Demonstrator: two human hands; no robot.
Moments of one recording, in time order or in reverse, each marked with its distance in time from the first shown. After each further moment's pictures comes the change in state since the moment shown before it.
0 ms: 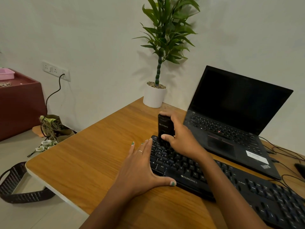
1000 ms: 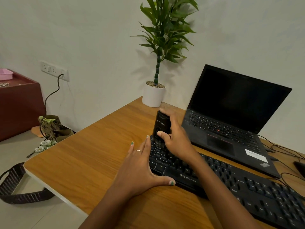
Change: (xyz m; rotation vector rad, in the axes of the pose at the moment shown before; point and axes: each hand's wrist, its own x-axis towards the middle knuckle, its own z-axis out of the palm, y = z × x) left_hand -0.004 0.012 -0.010 0.022 -0.092 -0.051; right_hand -0.002 0.000 0.016 0.132 0.089 -0.032
